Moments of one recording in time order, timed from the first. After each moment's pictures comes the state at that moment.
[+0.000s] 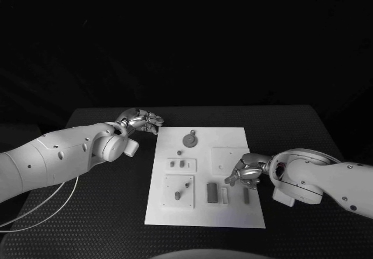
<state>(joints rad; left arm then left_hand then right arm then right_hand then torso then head) 1.21 -0.77 -0.12 1.19 -0.27 -0.24 0.19 1.05 -0.09 0.51 -0.24 0.06 0.85 0.18 0.26 0.50 1.15 0.13 0.07 0.32 1.01 0.02 0.85 0.45 0.01 1.07 -0.08 0.07 1.14 1.24 -0.91 -0.23 1.69 -0.96 -0.04 -0.41 0.74 -0.18 0.72 -0.14 0.05 1.04 0.08 0.29 0.67 1.19 -0.03 1.01 1.21 1.25 -0.13 1.43 1.03 0.25 1.08 0.00 0.88 1.31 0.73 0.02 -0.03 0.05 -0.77</state>
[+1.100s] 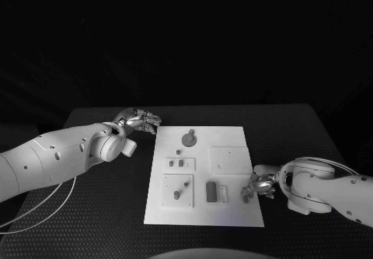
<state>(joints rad) 1.20 -0.77 -0.12 1.19 -0.27 -0.24 0.19 1.05 -0.09 0.51 -0.24 0.06 0.85 0.18 0.27 0.50 1.15 0.12 0.07 0.32 1.01 0.02 0.85 0.46 0.01 1.07 -0.08 0.07 1.14 1.16 -0.96 -0.22 1.66 -1.18 0.04 -0.49 0.71 -0.18 0.71 -0.14 0.05 1.08 0.07 0.31 0.68 1.21 -0.04 1.02 1.21 1.27 -0.14 1.44 1.05 0.25 1.08 0.00 0.88 1.31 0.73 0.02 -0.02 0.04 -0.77</state>
